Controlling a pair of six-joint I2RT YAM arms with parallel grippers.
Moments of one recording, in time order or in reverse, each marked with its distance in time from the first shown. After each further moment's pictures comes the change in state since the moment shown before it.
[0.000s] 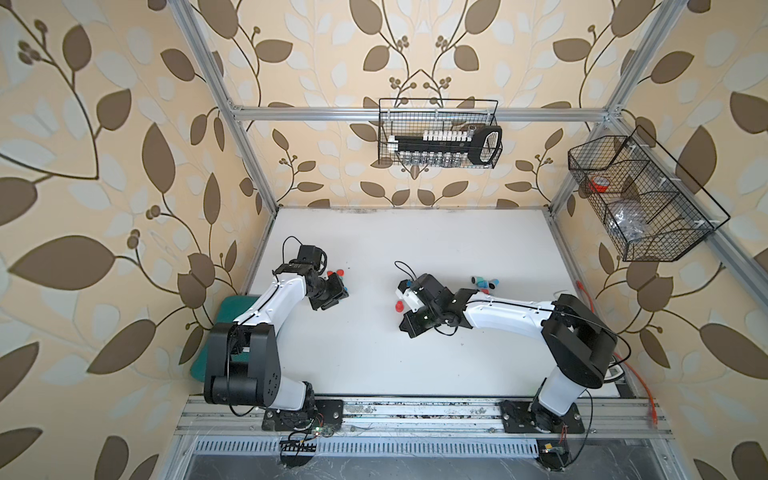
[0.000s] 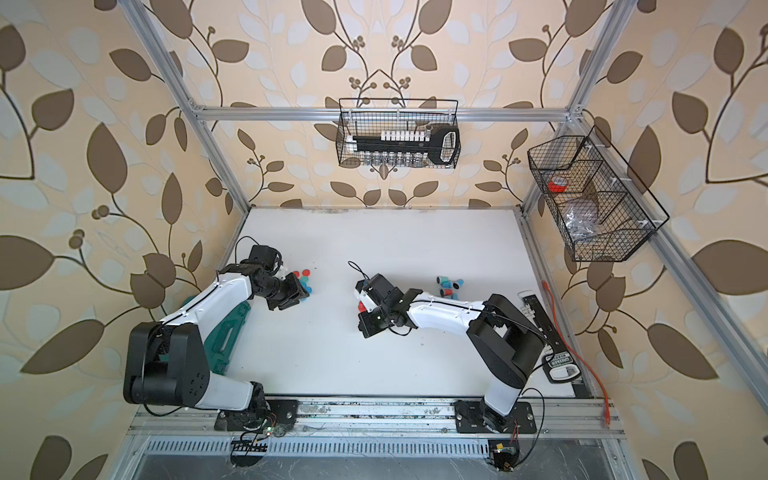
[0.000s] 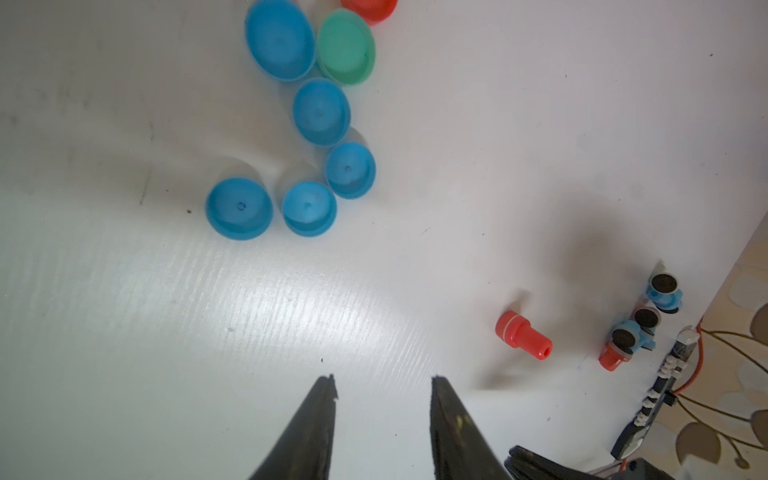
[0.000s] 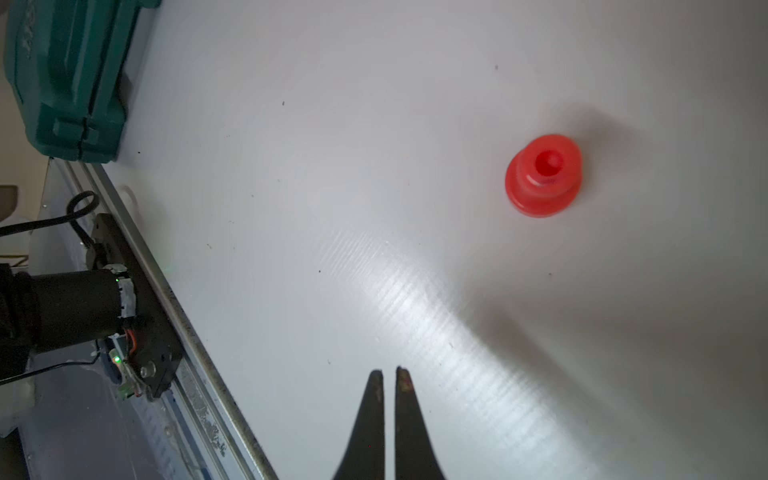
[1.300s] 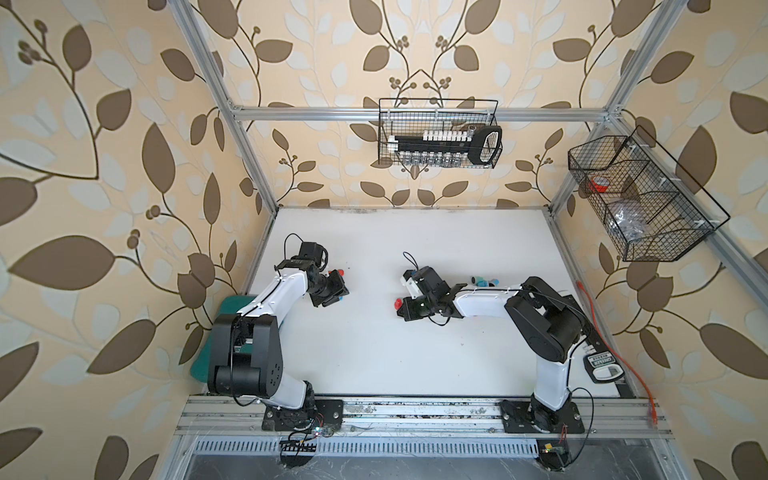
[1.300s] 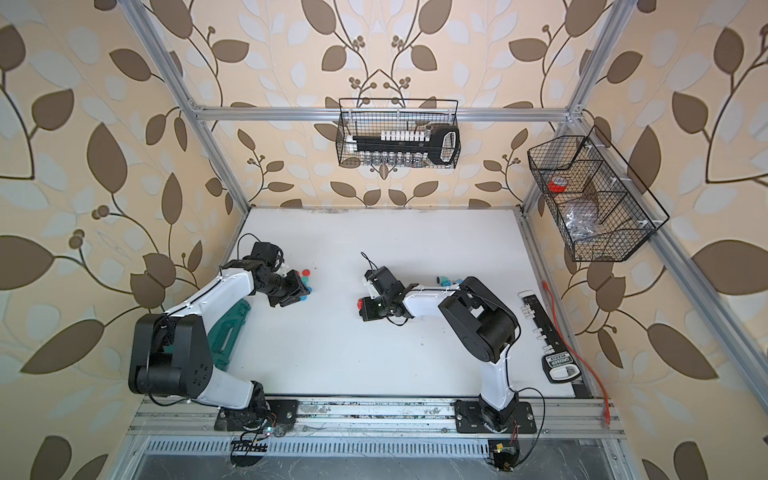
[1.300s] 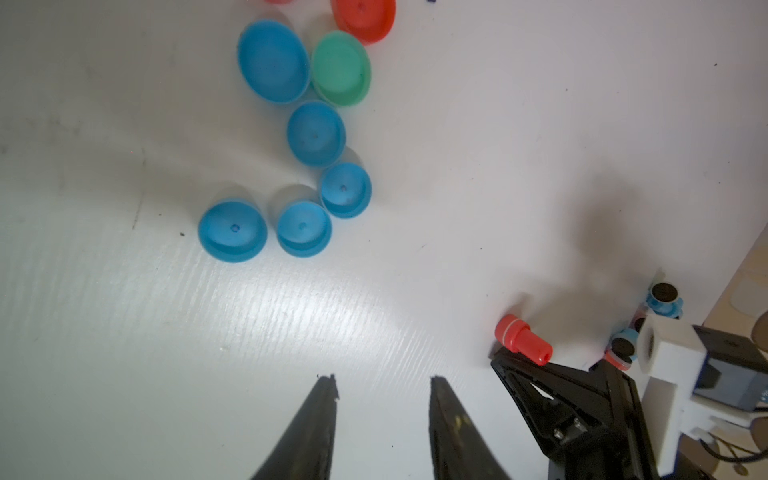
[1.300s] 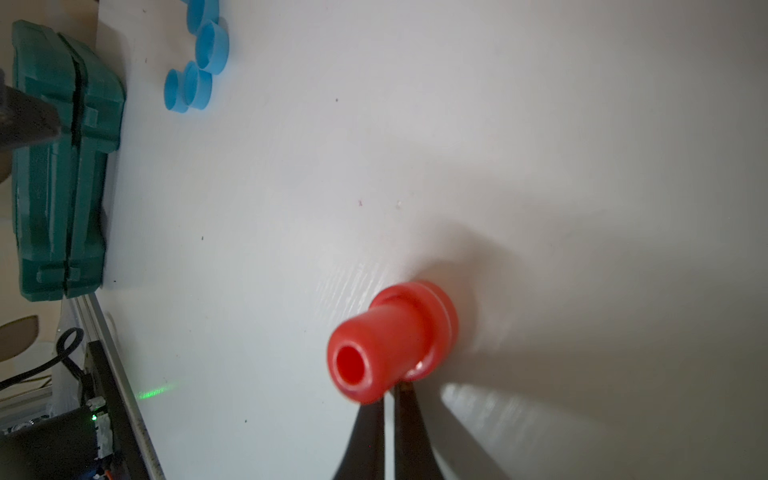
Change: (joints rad) left arm 0.000 0.055 0.040 0.002 -0.002 0.000; right arm -0.118 0.212 0.040 0.255 -0.026 0.132
